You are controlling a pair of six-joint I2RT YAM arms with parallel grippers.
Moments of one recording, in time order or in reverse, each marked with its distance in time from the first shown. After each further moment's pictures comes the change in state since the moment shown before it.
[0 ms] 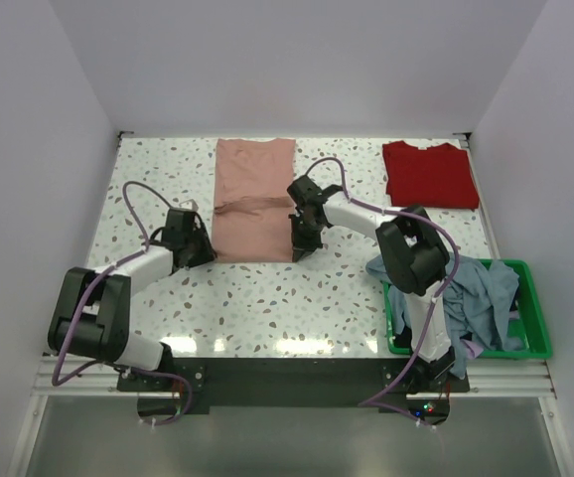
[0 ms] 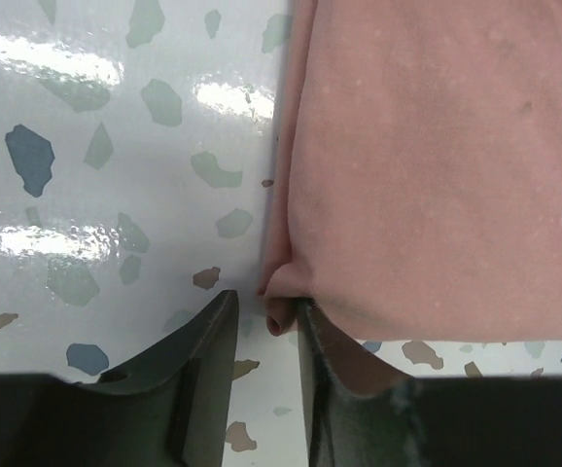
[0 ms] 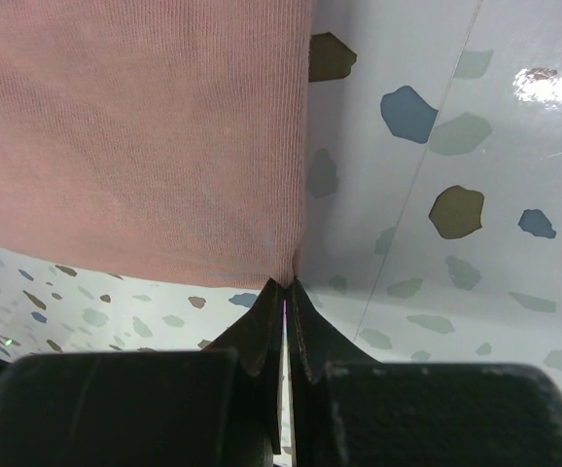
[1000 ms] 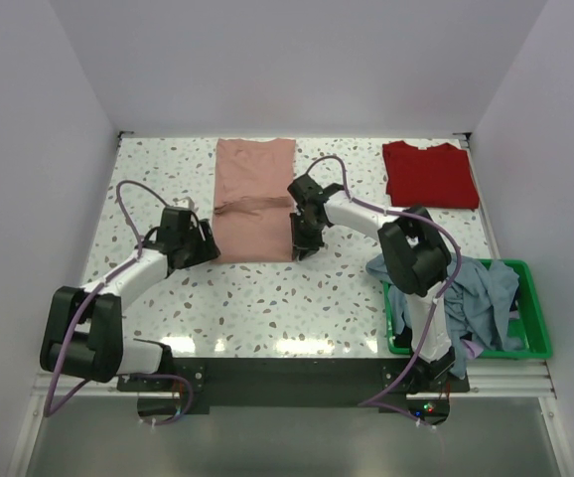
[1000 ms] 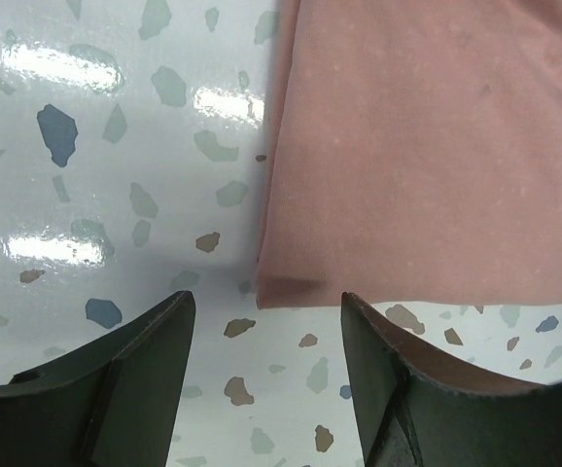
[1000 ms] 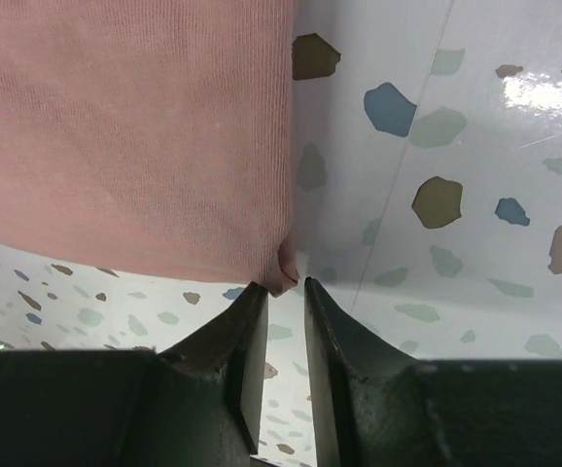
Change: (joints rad) left arm 0.000 -0.105 0.012 -0.090 0.001 0.005; right arm -0.006 -0.014 0.003 -0.014 0.026 -0.007
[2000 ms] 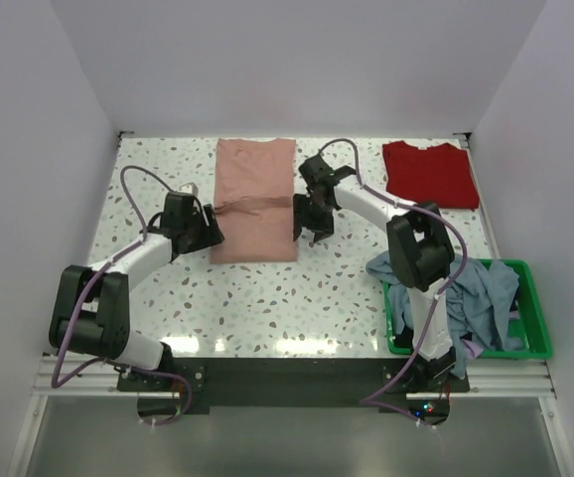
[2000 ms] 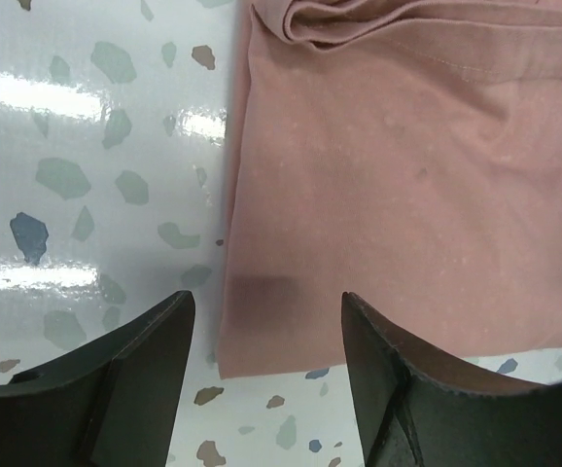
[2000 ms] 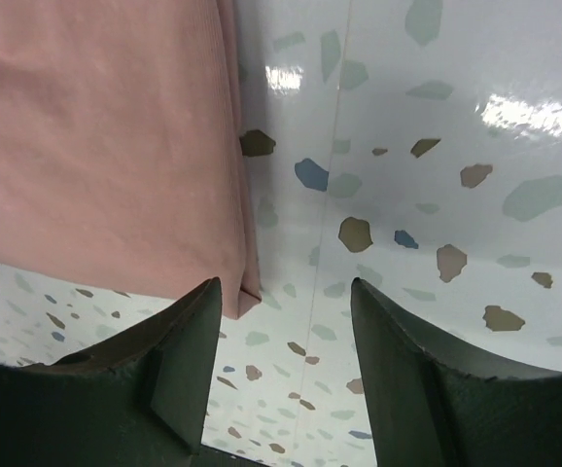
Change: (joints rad) left arm 0.007 0.132 0.123 0.051 0.023 0.015; right arm -0.082 0.024 0.154 -0.089 0.024 -0.042
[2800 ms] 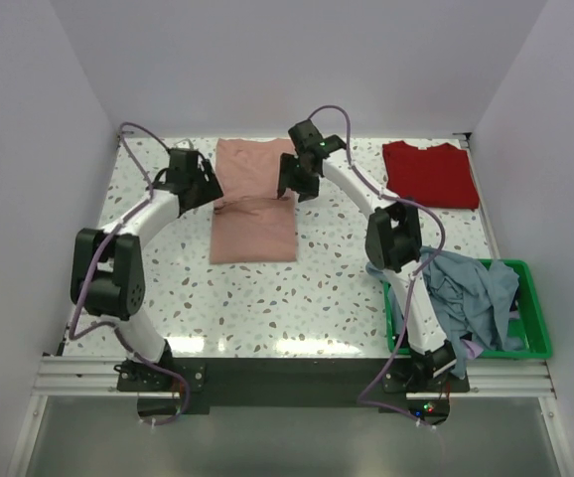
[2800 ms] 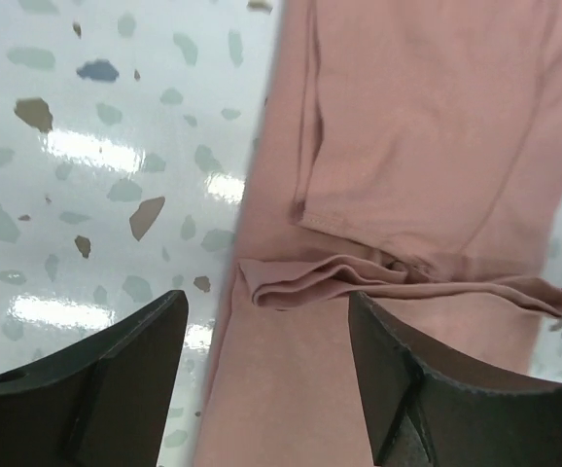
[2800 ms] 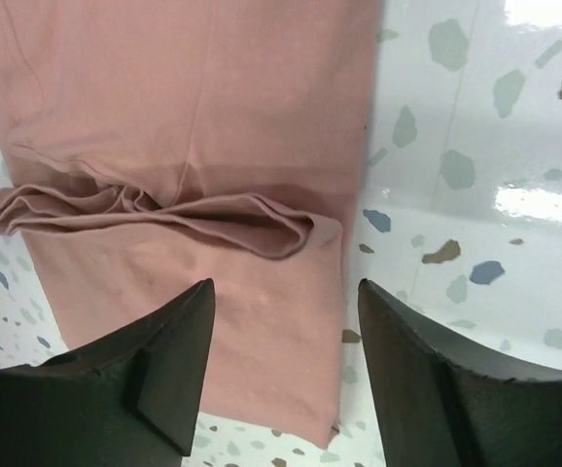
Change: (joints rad) left arm 0.016 0.290 0.440 -0.103 -0.150 -0.040; right arm -0.030 0.343 0.645 -0.129 0.033 0.034
